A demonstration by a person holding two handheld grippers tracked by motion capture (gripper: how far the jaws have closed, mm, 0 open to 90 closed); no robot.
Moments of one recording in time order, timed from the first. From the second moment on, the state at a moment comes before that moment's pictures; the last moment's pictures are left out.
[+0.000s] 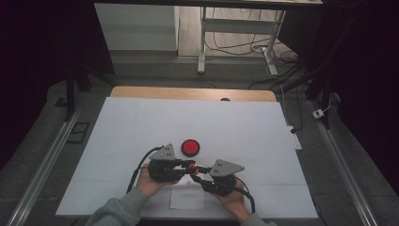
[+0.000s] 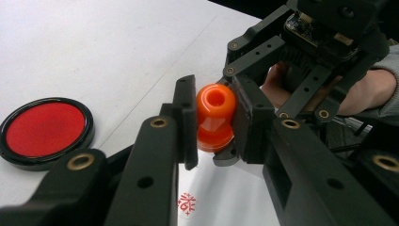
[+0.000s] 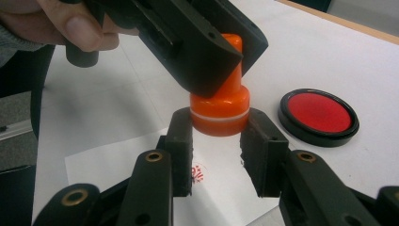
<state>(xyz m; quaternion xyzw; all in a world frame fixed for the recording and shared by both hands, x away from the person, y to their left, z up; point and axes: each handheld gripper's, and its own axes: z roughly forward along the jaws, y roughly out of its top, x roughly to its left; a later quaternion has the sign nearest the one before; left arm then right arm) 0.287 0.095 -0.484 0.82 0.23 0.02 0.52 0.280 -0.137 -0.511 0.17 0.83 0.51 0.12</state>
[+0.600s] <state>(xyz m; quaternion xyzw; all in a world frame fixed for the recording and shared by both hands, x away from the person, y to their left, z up) 0.287 0.095 -0.489 0.82 0.23 0.02 0.53 0.278 -0.136 -0.510 0.17 0.84 0.50 0.13</state>
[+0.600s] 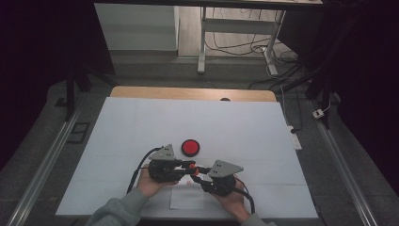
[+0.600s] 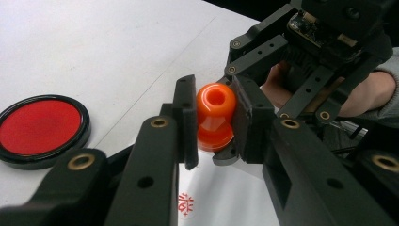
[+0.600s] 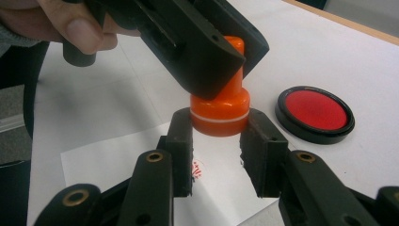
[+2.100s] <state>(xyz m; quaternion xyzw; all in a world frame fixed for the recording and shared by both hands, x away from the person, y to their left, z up) 0.282 0.091 -0.489 0.82 0.23 0.04 0.53 0.277 -0.137 -0.508 0.16 0.84 0.50 0.14</state>
